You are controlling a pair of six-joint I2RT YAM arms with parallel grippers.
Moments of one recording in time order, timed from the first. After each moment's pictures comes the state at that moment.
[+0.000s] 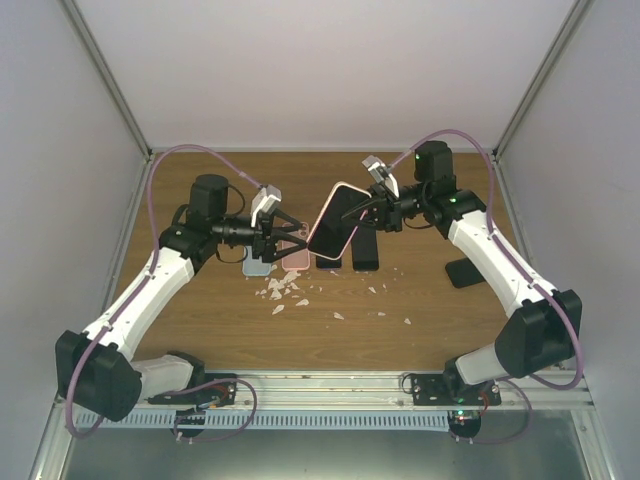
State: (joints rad) left arm -0.33 1.21 1.03 -0.33 1.09 0.04; right arm 0.35 1.45 1.31 -0.34 -1.48 0.01
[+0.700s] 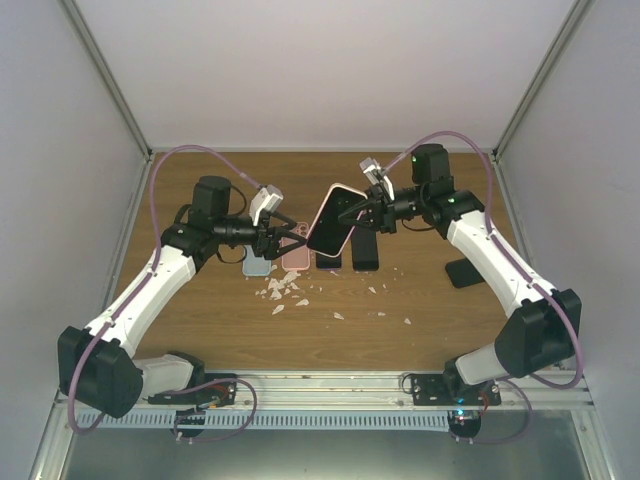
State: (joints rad) left arm -0.33 1.24 1.03 -0.37 0.93 0.04; right arm 0.36 1.46 1.31 -0.41 -1.36 -0.08
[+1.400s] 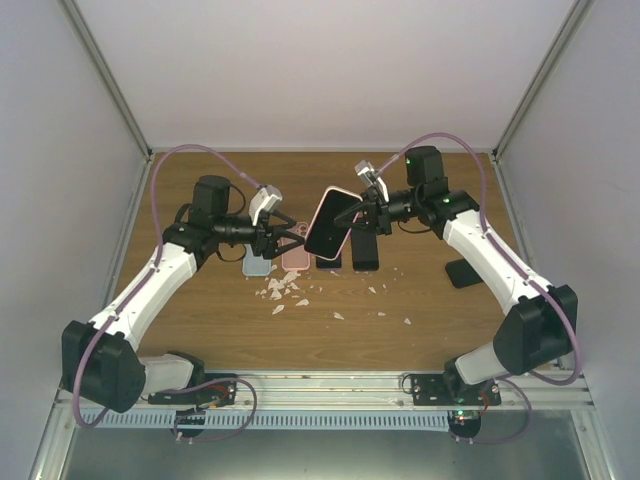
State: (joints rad) left arm -0.31 1.26 1.02 -0.36 0.96 0.09; right arm 0.38 1.47 1.31 -0.43 -1.32 -0.06
